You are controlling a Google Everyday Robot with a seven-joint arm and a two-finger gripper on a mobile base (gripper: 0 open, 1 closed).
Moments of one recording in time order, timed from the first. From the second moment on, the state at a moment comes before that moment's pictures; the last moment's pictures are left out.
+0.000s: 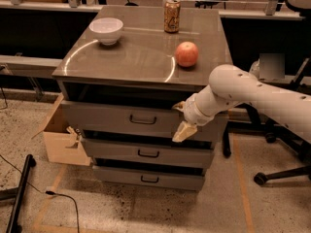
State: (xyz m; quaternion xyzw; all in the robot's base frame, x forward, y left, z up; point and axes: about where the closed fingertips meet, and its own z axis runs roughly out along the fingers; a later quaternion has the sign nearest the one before) arm 0.603 -0.080 0.671 -0.70 0.65 0.11 0.26
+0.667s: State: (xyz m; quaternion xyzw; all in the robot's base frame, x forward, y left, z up) arm 0.563 -0.076 0.679 -0.71 0.65 0.15 0.23
